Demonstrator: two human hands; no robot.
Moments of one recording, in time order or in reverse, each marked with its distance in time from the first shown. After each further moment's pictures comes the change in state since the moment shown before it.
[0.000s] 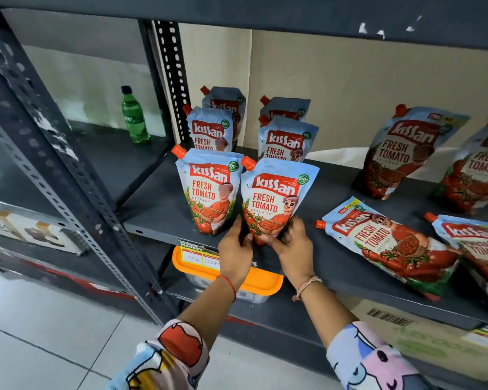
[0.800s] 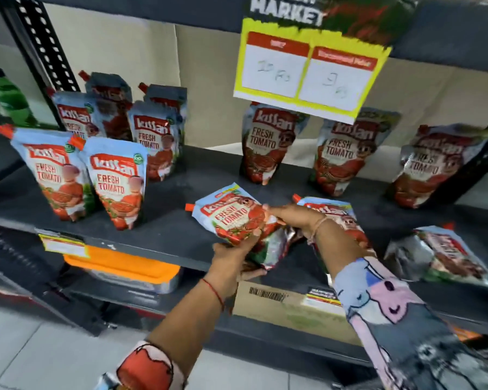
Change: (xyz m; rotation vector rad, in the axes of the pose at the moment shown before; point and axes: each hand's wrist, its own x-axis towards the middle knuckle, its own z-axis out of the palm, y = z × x) left_hand -0.116 0.123 0.213 -0.677 -0.265 -0.656; right_hand 0.056 -0.027 -0.288 -0.454 -0.436 0.567
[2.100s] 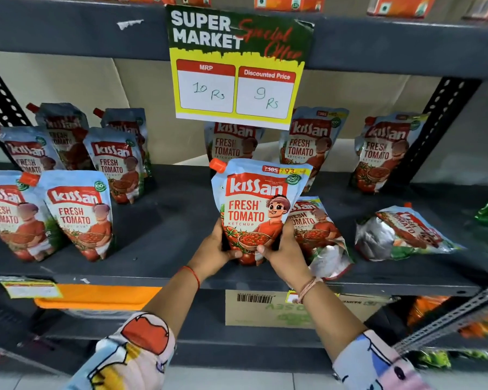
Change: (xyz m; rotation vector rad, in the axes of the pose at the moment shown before) left_hand 0.051 0.017 -0.008 0.835 -0.390 0.451; right_hand -0.063 0.048 0.042 0.279 0.504 -0.298
